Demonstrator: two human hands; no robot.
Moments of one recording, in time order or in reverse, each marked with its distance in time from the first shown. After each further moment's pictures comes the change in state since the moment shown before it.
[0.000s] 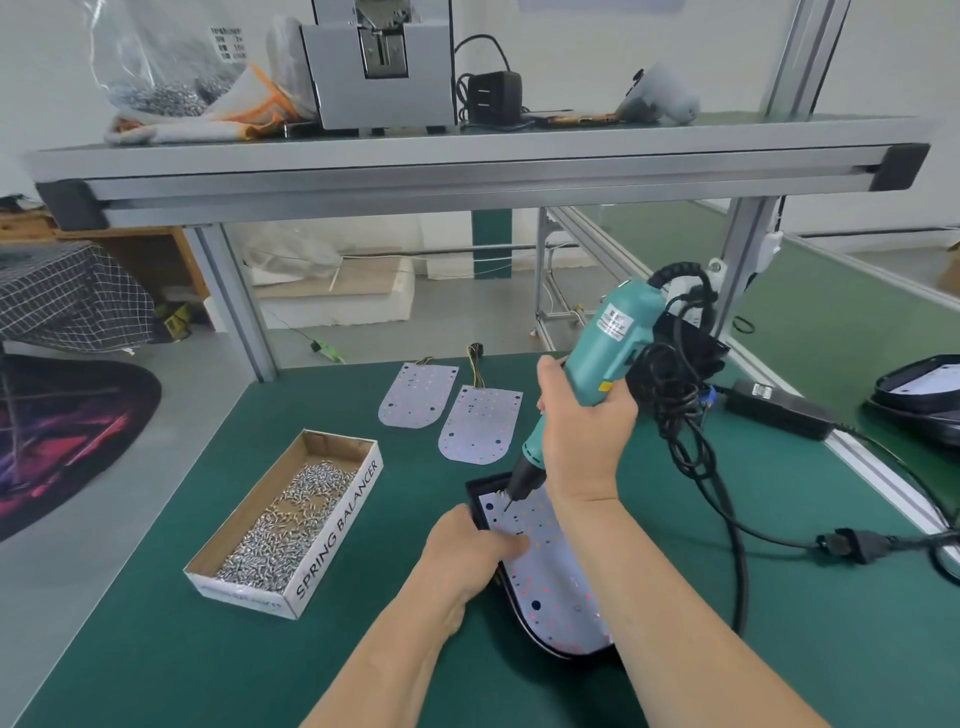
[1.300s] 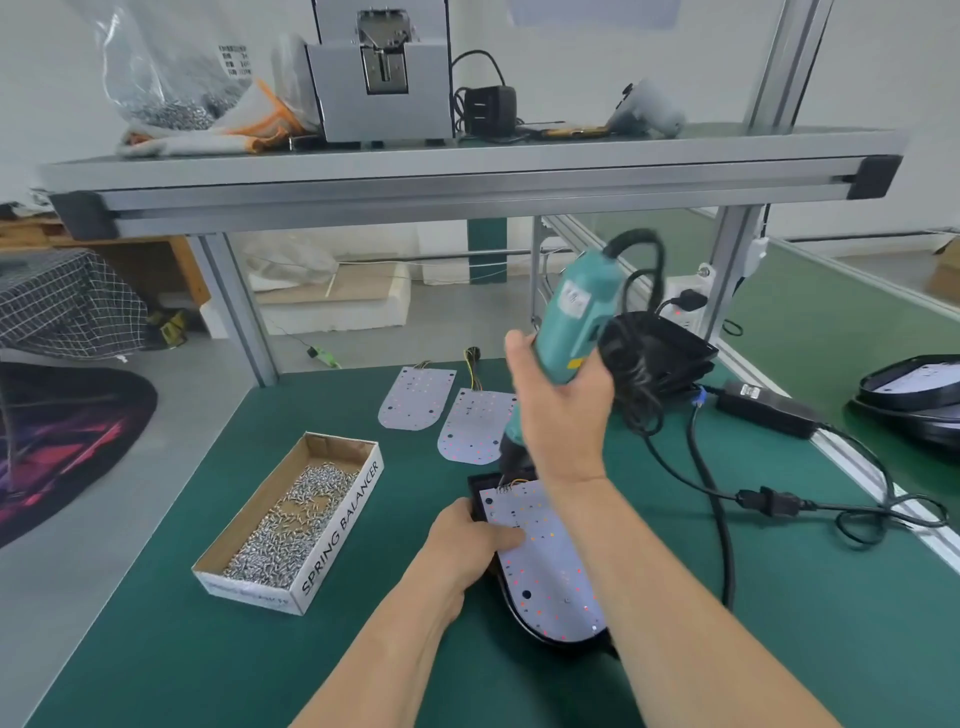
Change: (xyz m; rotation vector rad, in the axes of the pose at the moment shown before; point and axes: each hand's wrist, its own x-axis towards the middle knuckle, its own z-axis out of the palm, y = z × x) left_hand 0.008 -0.002 0.000 -0.110 0.021 -0.037; right_hand 0.002 -0.013 0.012 -0.068 -0.167 -0.165
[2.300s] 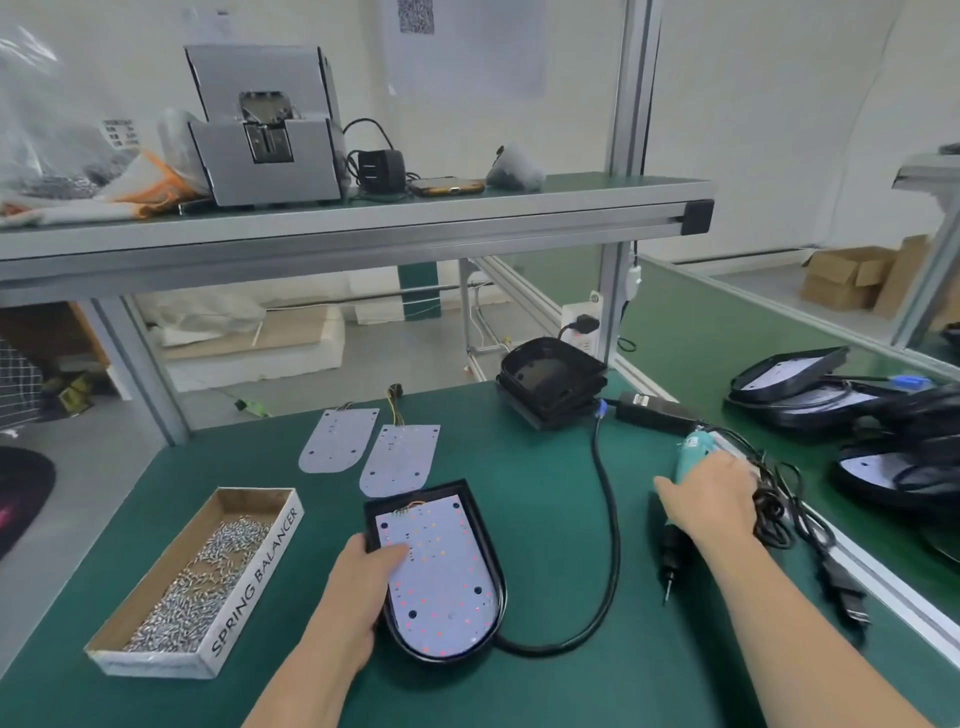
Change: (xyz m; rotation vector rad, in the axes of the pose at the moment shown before) left_hand -0.004 -0.010 -0.008 -0.107 0.122 0.065; right_hand 0.045 0.060 -0.261 -1.354 0.113 0.565
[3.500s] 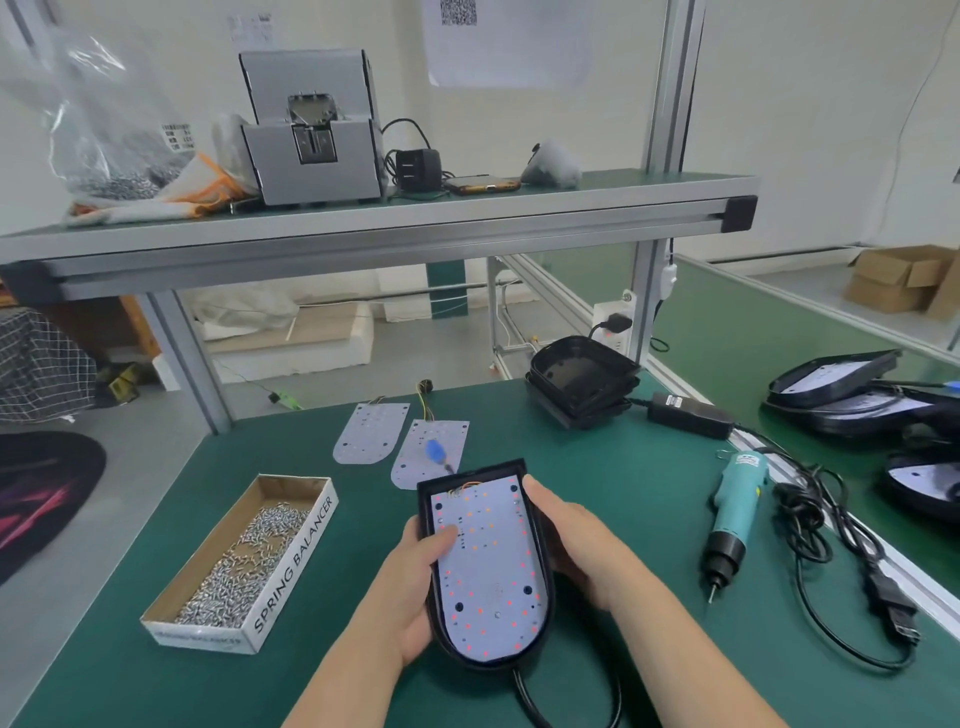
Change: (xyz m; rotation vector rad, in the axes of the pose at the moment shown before) left_hand -0.024 0.008 0.013 -0.401 -0.266 -0.114; right_hand -0.131 -0.083 0.029 0.790 -1.003 -0.116
